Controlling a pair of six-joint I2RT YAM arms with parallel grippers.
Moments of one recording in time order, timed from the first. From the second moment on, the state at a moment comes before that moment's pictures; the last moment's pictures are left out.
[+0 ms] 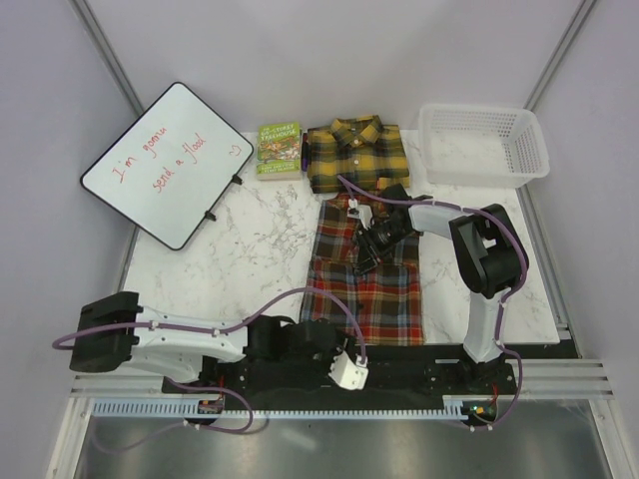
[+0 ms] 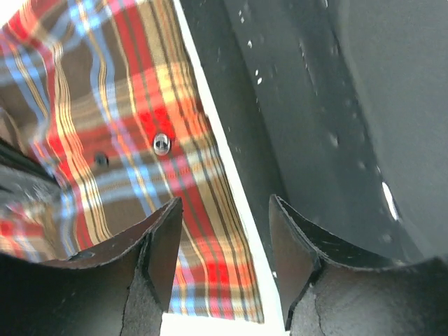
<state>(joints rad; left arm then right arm) -1.45 1.21 0.60 -0.15 -0.01 0.62 0.39 1.98 1.21 -0.58 -0.82 -0.26</state>
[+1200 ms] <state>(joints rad) -1.62 1.38 0.69 -0.09 -0.25 0.75 0.49 1.92 1.10 -0.53 -0.88 -0.25</state>
